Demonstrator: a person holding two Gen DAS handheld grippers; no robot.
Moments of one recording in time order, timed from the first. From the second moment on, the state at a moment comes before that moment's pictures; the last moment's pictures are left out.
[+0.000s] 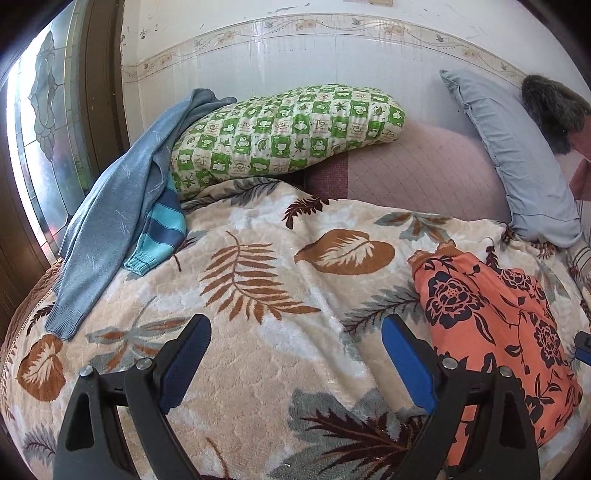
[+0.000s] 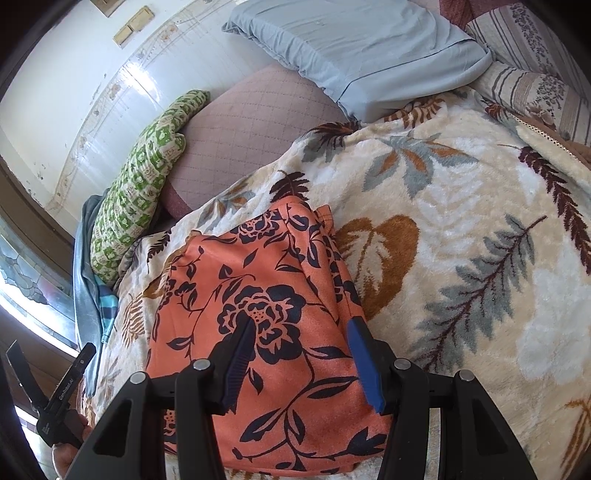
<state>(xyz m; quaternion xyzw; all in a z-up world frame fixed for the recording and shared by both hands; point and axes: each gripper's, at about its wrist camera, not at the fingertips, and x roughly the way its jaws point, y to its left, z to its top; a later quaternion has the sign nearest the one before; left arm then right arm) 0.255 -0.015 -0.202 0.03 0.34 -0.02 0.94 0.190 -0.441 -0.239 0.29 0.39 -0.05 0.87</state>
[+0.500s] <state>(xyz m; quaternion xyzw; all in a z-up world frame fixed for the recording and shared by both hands) 0.258 -0.052 -0.225 0.02 0.39 -0.13 0.91 0.191 -0.455 -0.242 0.31 0.39 -0.06 0.86</state>
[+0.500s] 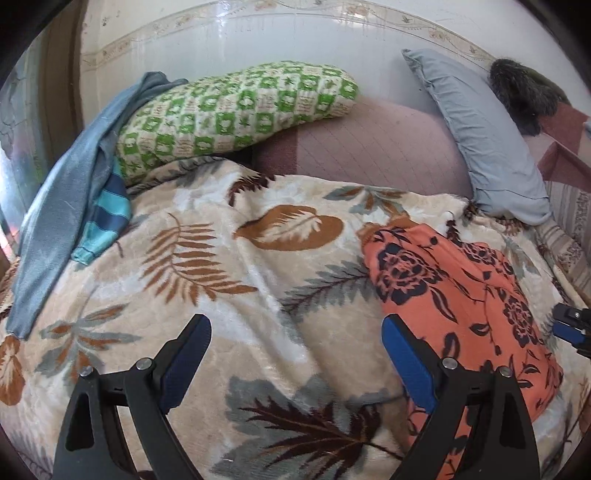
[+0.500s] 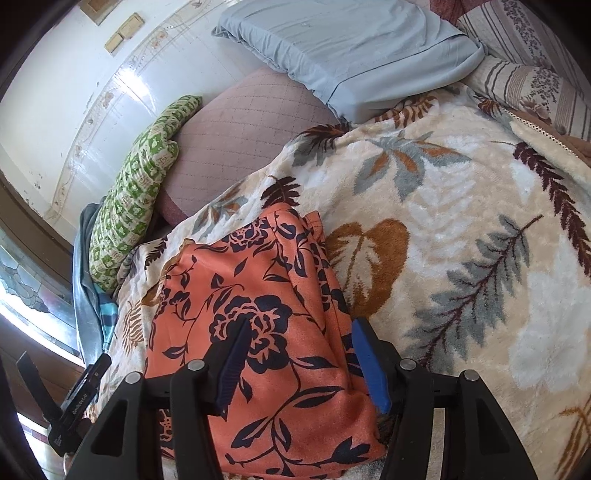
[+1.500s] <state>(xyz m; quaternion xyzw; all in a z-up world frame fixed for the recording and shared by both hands) 0.262 -0.108 -0.274 -0.12 0.48 -0.35 0.79 0.227 -0.426 -0.292 0.36 0.46 0.06 0.81</state>
